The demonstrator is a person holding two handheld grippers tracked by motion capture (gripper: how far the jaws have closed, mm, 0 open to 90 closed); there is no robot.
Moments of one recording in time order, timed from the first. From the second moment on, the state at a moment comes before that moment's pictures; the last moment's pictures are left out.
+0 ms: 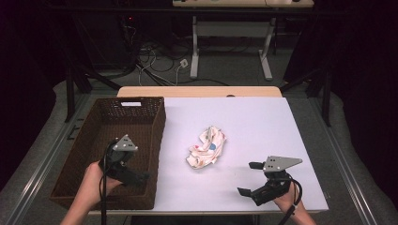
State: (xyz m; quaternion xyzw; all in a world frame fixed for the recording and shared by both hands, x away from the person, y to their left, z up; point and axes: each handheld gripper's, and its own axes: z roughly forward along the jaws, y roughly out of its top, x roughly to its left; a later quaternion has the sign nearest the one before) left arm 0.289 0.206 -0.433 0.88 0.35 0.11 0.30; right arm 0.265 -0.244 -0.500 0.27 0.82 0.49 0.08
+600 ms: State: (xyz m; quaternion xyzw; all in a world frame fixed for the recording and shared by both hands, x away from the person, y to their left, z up) left arm 0.267 0.231 -0.443 0.87 0.37 0.12 0.32; right arm 0.265 -0.244 -0.500 0.27 0.82 0.49 0.08
